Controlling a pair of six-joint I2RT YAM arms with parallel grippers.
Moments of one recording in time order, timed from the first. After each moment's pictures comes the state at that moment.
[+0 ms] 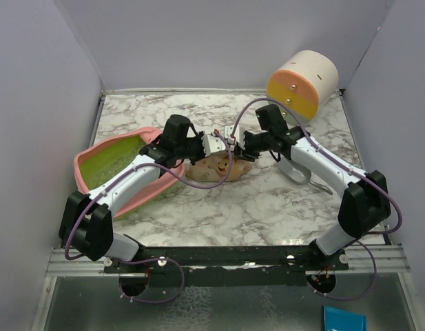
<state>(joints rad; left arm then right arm) -0.53 1.41 1.06 -0.25 0.52 0.77 0.52 1.59 1.28 -0.50 -0.58 -0.94</state>
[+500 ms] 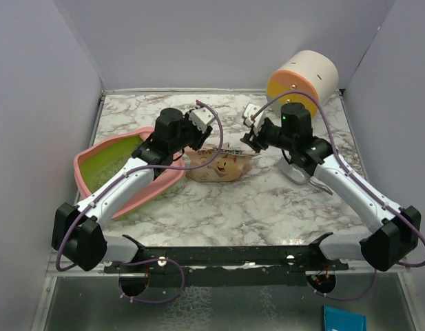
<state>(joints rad) -0.54 1.35 1.10 -0.10 0.22 0.33 0.53 1.33 1.18 -0.29 -0.41 -0.64</state>
